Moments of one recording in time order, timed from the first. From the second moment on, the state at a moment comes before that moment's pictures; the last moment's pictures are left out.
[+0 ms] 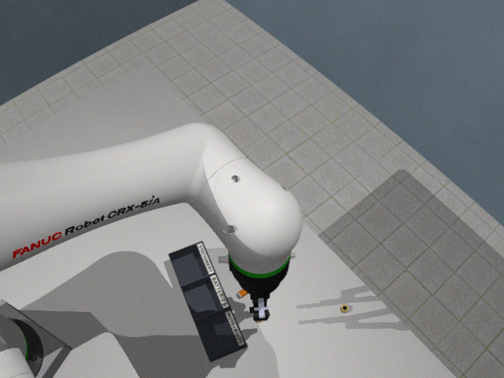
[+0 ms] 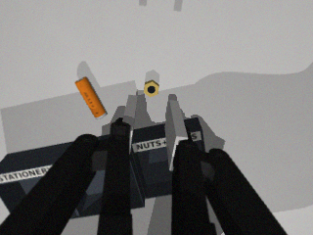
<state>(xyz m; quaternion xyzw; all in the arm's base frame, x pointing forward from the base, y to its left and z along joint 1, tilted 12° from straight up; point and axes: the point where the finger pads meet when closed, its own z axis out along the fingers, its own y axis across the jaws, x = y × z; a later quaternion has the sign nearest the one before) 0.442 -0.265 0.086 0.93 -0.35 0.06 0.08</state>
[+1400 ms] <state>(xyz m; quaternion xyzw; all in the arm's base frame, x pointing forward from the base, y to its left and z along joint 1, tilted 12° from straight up) 0.446 -0.278 0.019 0.93 -0.35 0.06 0.08</state>
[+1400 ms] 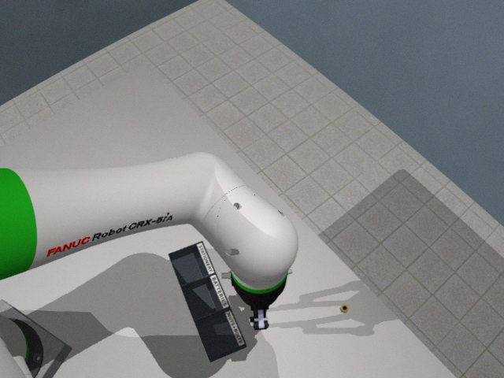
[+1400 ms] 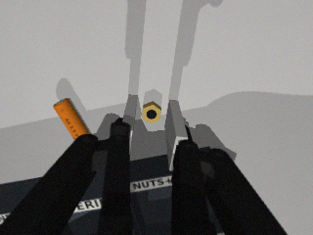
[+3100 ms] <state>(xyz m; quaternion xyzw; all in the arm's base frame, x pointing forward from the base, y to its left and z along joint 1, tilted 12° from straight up) 0.445 -0.273 0.043 0.93 -0.35 0.06 0.08</state>
